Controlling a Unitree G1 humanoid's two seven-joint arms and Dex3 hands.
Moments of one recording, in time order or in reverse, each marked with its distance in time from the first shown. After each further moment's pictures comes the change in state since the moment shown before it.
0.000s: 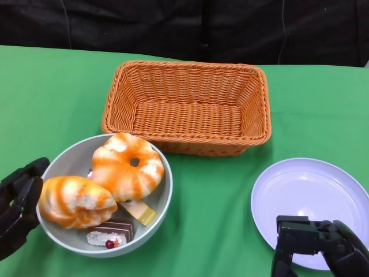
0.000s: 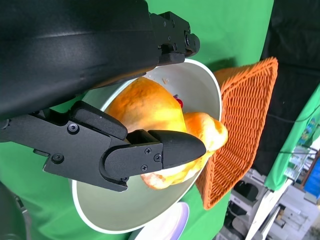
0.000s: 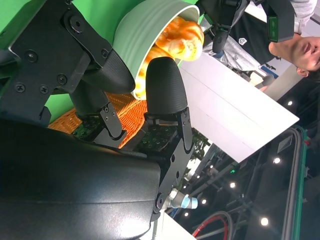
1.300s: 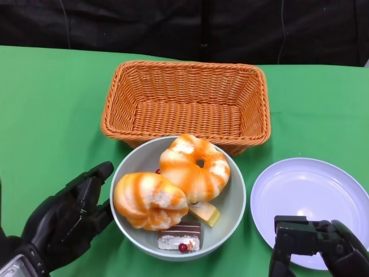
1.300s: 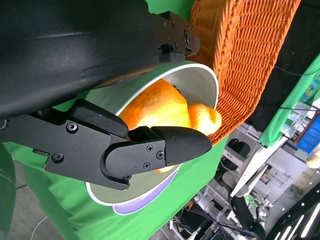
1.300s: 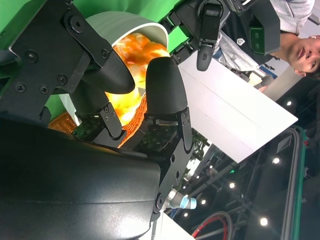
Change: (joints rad) left arm 0.071 -0.180 -0.113 -0.291 -0.080 0.186 0.141; right arm 0.016 0.002 0.008 -0.052 0.000 0.034 0.002
